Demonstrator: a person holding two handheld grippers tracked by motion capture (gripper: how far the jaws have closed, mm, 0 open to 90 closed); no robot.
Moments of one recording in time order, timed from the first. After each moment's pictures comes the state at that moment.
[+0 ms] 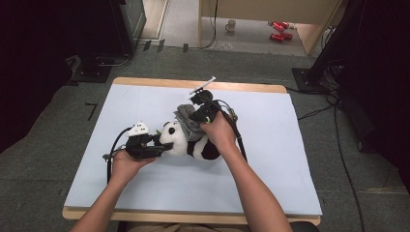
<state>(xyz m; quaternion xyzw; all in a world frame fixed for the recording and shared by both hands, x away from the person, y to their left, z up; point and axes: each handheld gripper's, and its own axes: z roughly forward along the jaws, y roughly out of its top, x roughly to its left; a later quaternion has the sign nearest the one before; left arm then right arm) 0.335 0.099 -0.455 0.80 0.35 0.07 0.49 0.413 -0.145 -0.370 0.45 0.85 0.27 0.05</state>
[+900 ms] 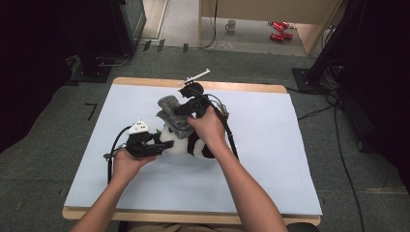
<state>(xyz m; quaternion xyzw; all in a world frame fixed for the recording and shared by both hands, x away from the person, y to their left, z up) 0.337 0.096 -0.449 0.79 0.36 0.07 0.49 0.404 -0.112 -0.336 0.42 0.83 0.36 0.03</state>
